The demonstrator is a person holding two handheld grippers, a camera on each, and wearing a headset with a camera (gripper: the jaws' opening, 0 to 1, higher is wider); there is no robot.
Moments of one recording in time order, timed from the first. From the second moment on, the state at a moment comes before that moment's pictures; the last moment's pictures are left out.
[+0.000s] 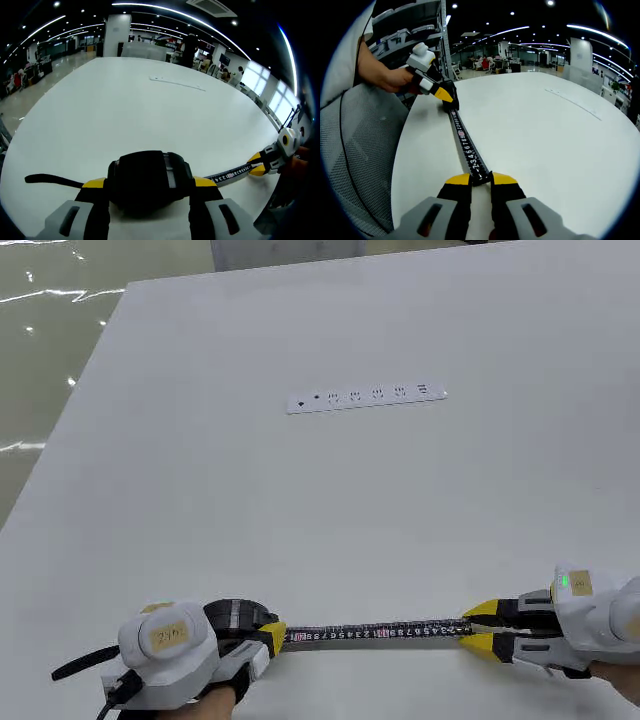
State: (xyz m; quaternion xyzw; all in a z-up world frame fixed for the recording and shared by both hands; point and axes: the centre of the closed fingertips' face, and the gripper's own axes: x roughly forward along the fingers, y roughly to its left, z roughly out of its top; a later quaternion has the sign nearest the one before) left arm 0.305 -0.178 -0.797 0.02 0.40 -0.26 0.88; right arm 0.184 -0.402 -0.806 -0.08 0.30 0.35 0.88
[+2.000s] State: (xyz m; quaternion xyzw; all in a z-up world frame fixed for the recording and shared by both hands) left arm 0.306 -0.177 -0.794 -0.05 0.41 -0.26 0.87; right arm 0.241 -0.298 -0.798 0.00 0.24 0.42 0.87
